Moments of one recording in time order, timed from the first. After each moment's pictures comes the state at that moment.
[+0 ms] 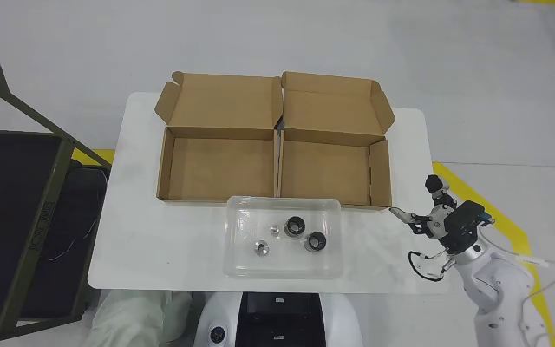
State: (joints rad) left arm 0.15 -0.27 -1.06 -1.30 2.57 -0.51 0.65; right arm -1.73 -1.22 1.79 -1.75 -1.40 -0.79 -0.29
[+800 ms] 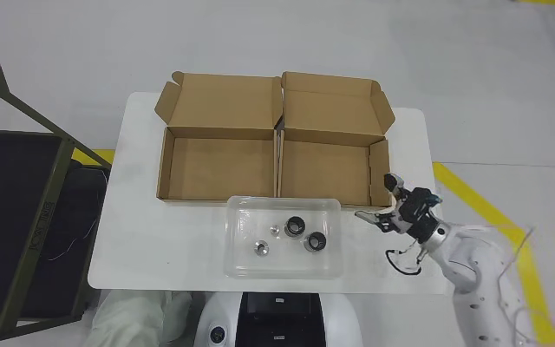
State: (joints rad) left arm 0.15 -0.27 -1.06 -1.30 2.57 -0.51 0.65; right arm -1.60 -1.20 1.61 -1.75 -1.33 -0.88 0.00
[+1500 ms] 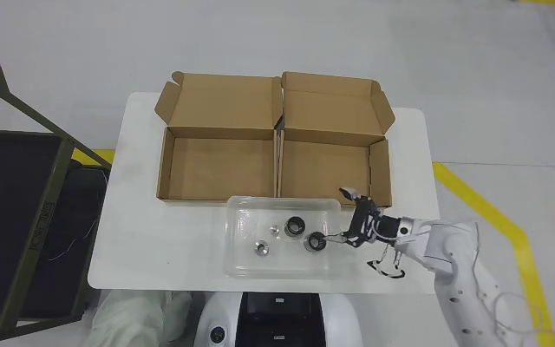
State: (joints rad) left arm 0.15 -0.27 -1.06 -1.30 2.57 -0.51 0.65; right arm -1.51 -1.18 1.42 -1.86 -1.40 -1.01 0.23
